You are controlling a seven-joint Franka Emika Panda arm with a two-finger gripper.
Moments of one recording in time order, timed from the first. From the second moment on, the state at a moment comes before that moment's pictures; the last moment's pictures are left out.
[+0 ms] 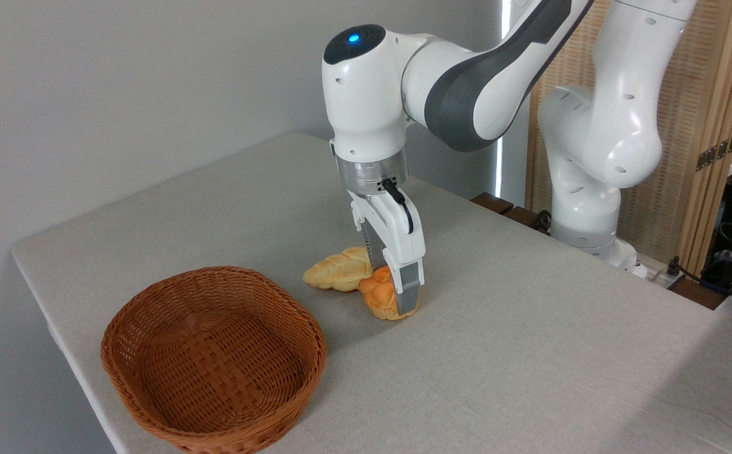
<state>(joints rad) -0.45 -0.36 0.35 -2.47 0.05 2.06 0.94</state>
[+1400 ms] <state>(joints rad) -0.44 -0.37 0.35 -2.44 0.07 2.07 0.94</state>
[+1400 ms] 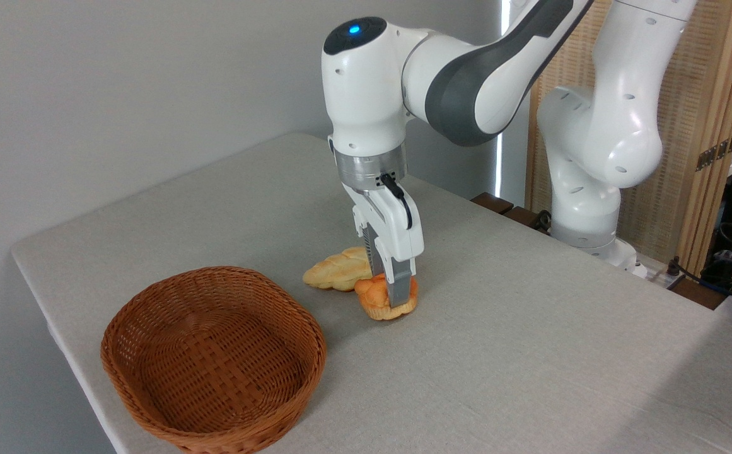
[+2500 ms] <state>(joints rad) -0.45 0.02 0.32 -1.86 -0.19 2.07 0.61</state>
